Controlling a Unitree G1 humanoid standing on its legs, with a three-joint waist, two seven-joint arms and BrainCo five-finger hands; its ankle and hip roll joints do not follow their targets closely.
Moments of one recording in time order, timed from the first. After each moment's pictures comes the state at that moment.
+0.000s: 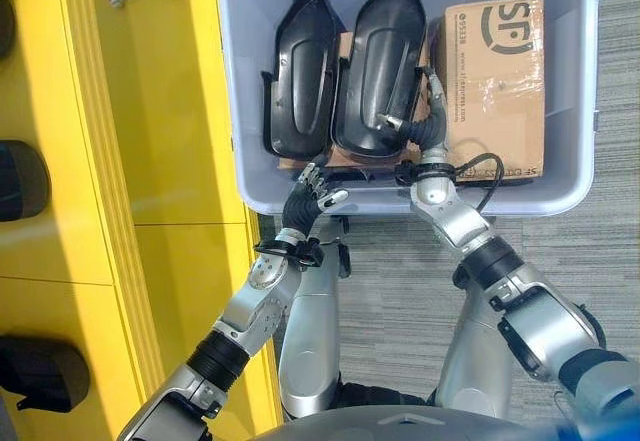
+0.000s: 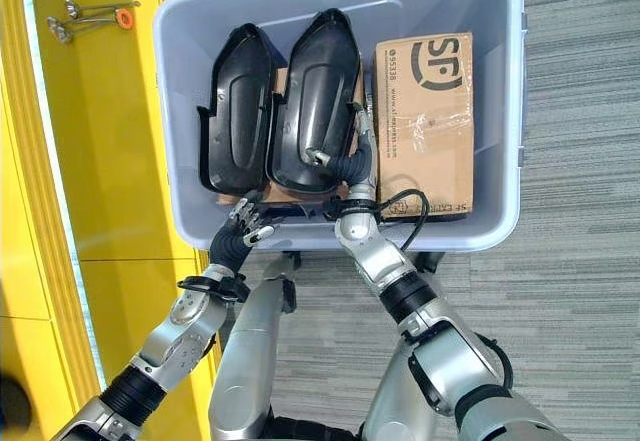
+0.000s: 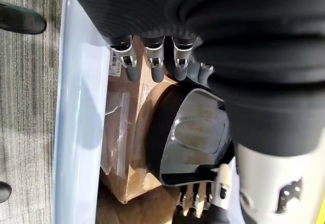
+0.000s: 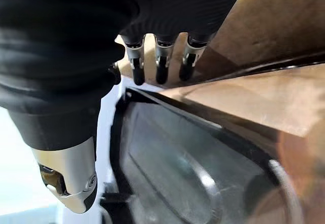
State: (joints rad) left arm -0.20 0.36 -0.47 0.07 -0.73 -0.18 0.19; right arm -0.77 -0.25 0.50 0.48 0.09 0.02 -0.69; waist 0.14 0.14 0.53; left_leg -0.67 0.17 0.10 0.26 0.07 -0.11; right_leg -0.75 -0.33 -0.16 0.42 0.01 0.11
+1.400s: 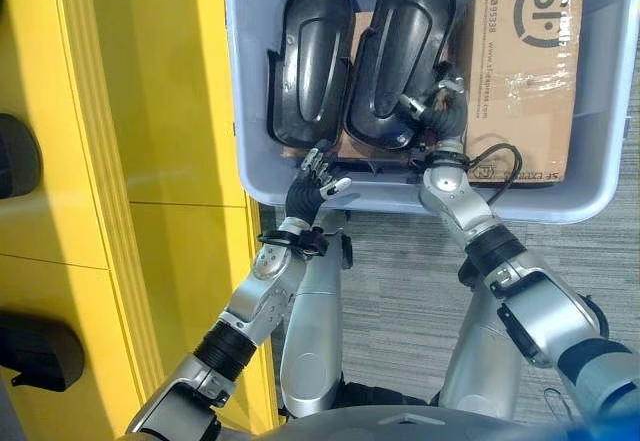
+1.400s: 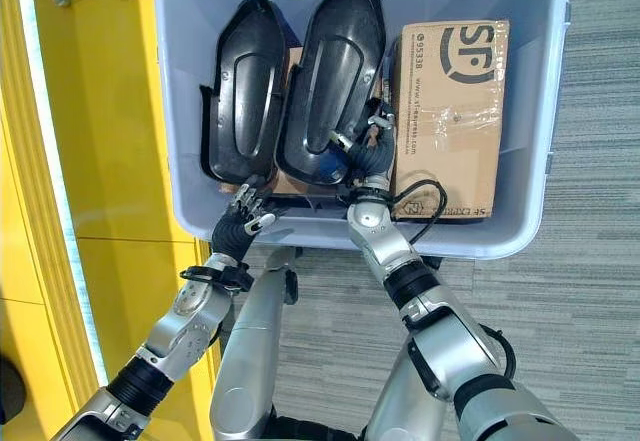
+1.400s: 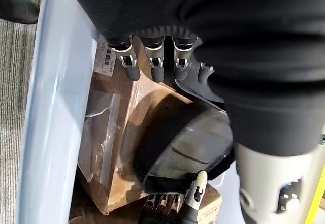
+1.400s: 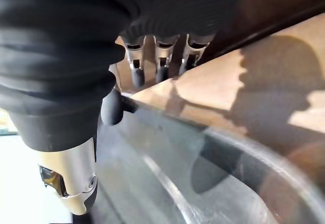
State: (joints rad) left arm -0.24 0.32 -0.46 0.07 -0.73 -0.20 0.18; right arm -0.78 -0.25 0.46 0.57 0.32 -0.17 -0.72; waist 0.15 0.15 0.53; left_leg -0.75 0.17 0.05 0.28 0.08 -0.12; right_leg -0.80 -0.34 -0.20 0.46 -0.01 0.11
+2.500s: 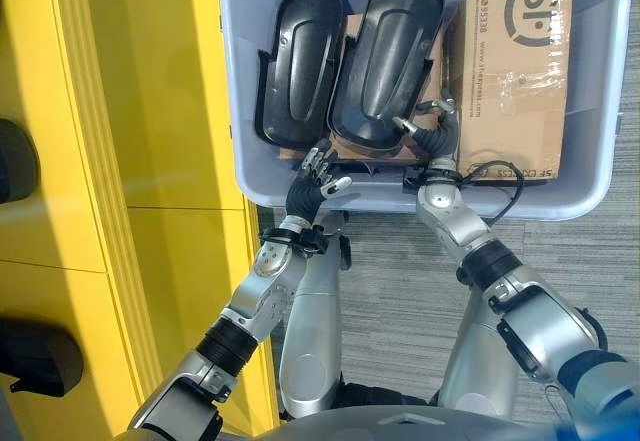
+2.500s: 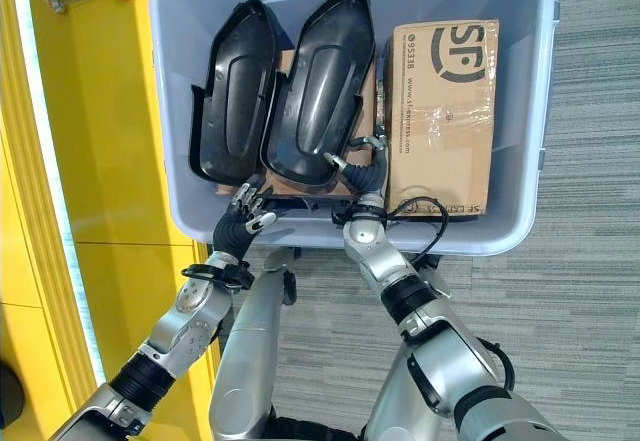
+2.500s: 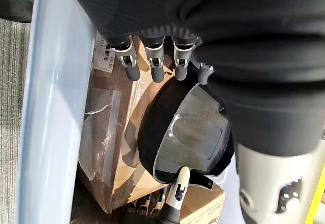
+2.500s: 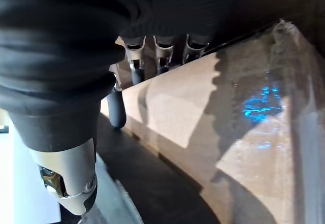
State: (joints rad) left arm -0.26 0.32 -0.46 0.10 -0.74 -0.21 0.17; right arm -0.74 -0.24 0.49 0.58 0.36 -0.14 -0.73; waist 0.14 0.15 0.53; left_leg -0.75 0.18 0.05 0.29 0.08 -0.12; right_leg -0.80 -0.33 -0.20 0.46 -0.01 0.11
